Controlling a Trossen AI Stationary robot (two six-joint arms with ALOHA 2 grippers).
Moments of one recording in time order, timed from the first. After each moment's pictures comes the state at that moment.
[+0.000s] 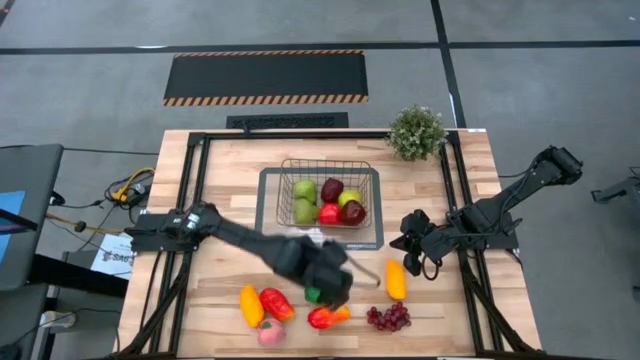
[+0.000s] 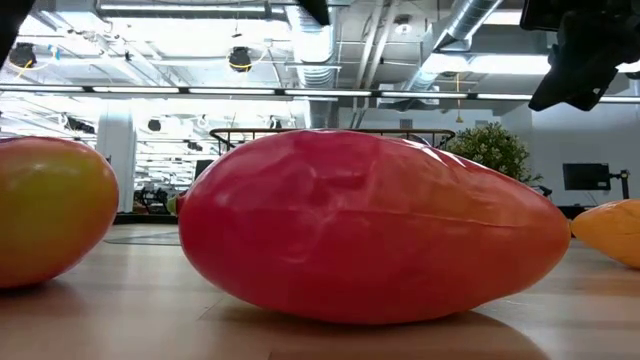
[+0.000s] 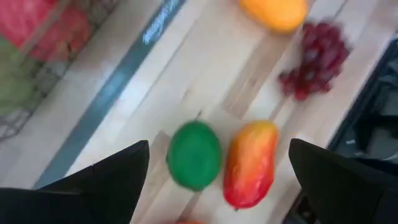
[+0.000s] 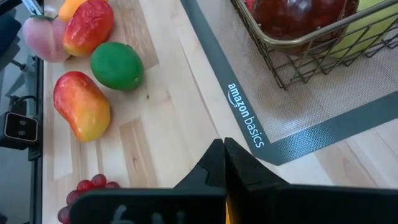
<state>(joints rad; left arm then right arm) -0.40 2.21 2.35 -1.37 -0.21 -0.98 0.53 0.99 0.66 -0.50 0.39 0.85</state>
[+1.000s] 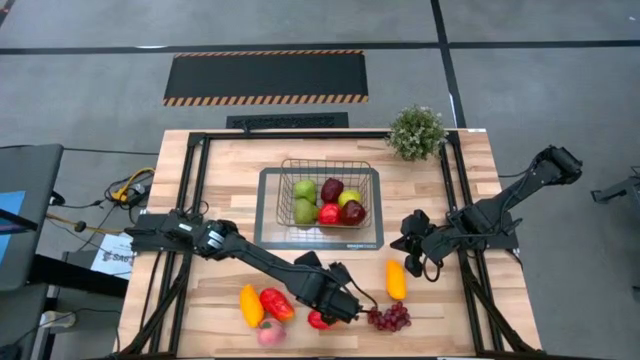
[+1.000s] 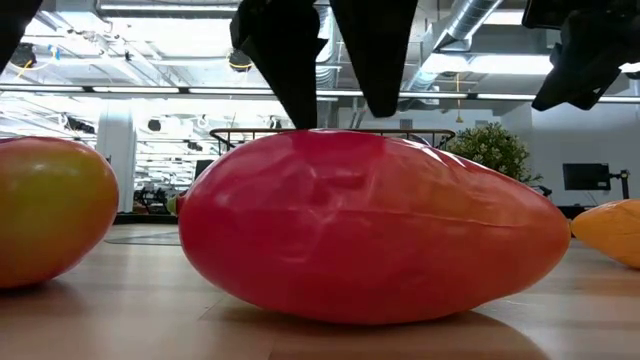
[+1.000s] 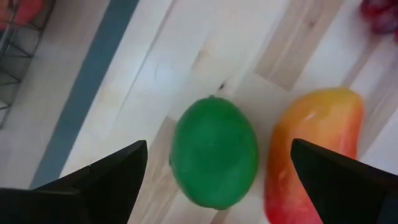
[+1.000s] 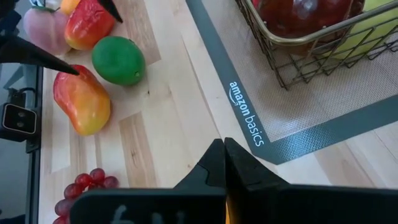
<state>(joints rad) -0.45 2.41 2.35 -1.40 -0.25 -0.94 0.54 0.99 0.66 -0.50 0.39 0.83</state>
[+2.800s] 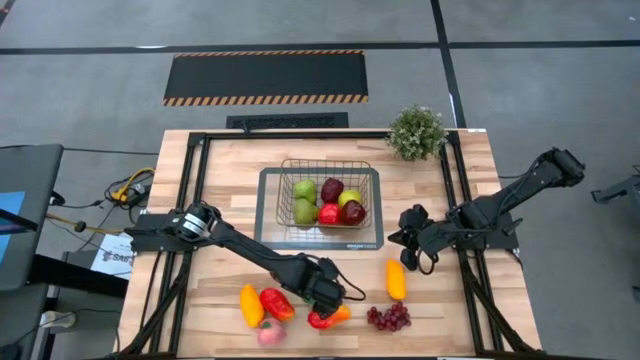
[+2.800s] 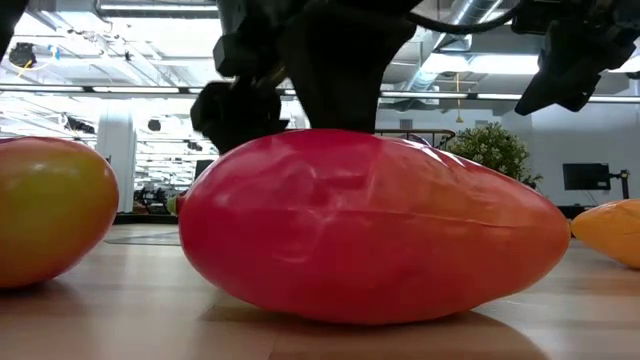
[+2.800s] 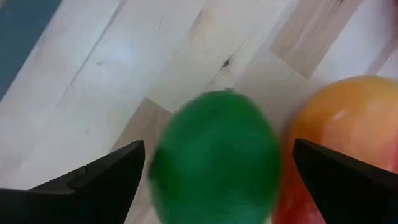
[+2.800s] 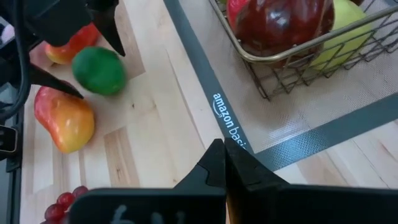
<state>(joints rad) -0.42 2.18 1.76 -0.89 -0.12 -1.01 0.47 0.99 0.66 -0.50 0.40 0.80</state>
